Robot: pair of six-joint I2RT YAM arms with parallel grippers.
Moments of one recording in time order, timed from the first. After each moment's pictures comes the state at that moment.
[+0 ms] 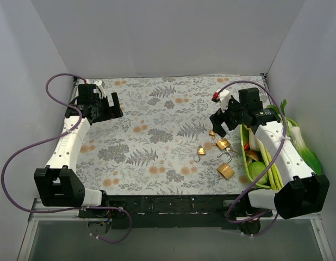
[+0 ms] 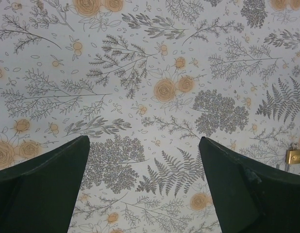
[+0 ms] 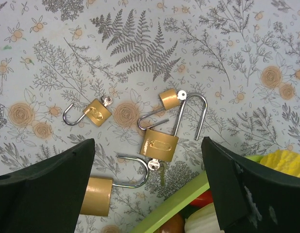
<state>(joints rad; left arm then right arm) -0.03 1.36 1.24 -0.68 0.15 -0.23 0.24 1.26 1.18 -0.75 -0.39 -0.51</state>
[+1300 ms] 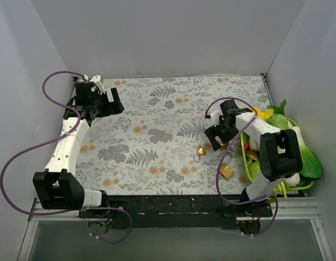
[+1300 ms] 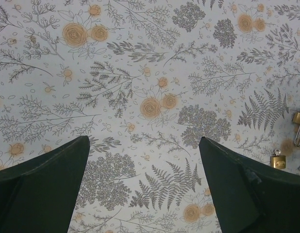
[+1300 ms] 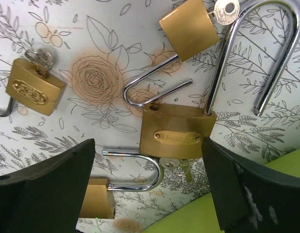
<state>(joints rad) -0.03 1.33 1.25 -0.60 0.18 -0.24 0.26 1.64 1.06 -0.73 -0.18 -0.40</state>
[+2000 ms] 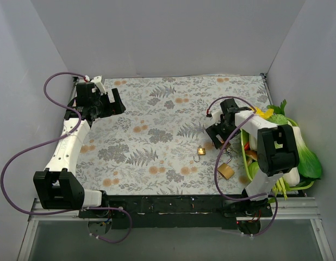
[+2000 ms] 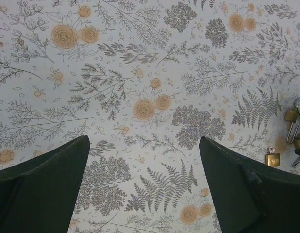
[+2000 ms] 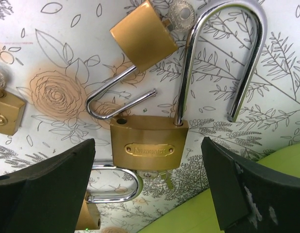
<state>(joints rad) -0.03 1.33 1.22 -0.56 0.22 -0.24 0.24 1.72 1.09 -0.70 -0.11 -0.40</state>
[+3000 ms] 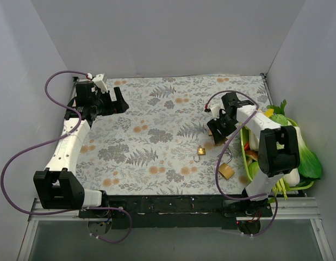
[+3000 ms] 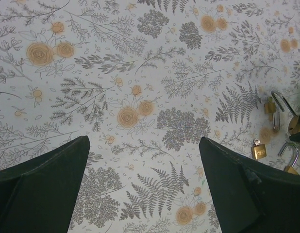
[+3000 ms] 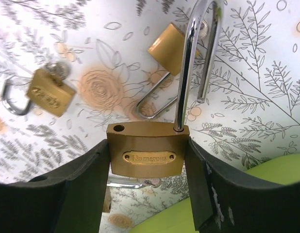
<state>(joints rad) -0.03 1.34 1.22 -0.52 0.31 -0.23 0.24 1.73 1.19 -0.81 -0.22 -0.45</state>
